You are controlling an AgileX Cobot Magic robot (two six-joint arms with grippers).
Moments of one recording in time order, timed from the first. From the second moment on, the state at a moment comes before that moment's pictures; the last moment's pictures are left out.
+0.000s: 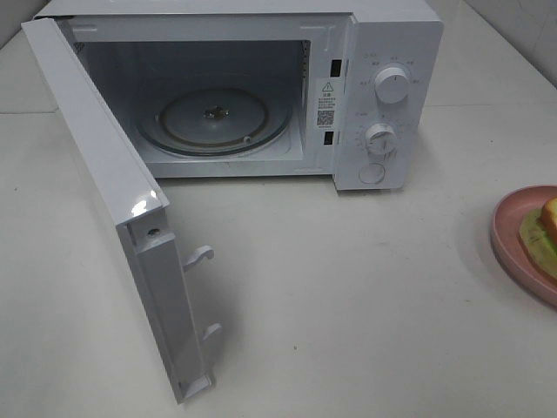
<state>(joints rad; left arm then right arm) 0.02 -0.01 -0.52 -0.09 1.09 0.08 0.10 0.09 -0.59 -0.13 1.04 0.05</state>
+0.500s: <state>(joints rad) 0.02 -0.01 -0.52 -0.09 1.09 0.08 0.06 0.00 -0.50 -0.10 1.00 0.03</state>
